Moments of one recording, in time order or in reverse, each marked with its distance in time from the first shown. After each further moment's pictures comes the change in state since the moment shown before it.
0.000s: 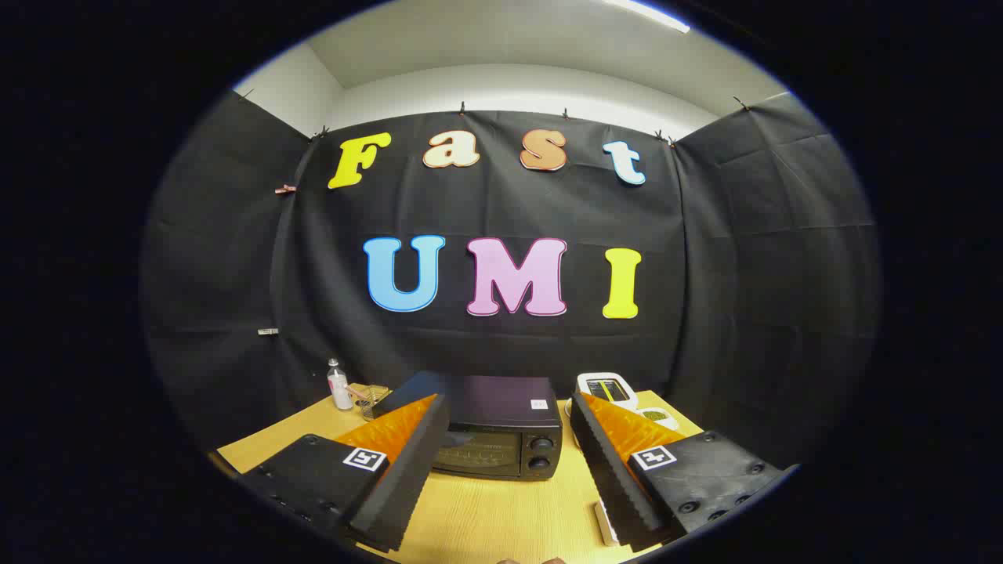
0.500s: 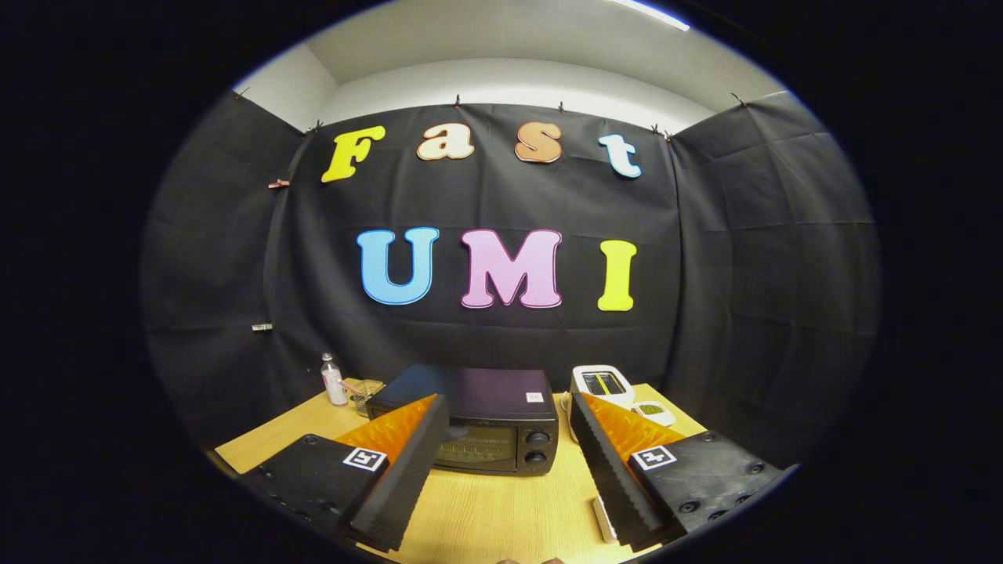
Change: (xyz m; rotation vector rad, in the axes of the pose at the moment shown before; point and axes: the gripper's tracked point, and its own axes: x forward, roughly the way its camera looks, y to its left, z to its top) arm 0.004 -0.002 -0.008 0.000 0.031 -0.021
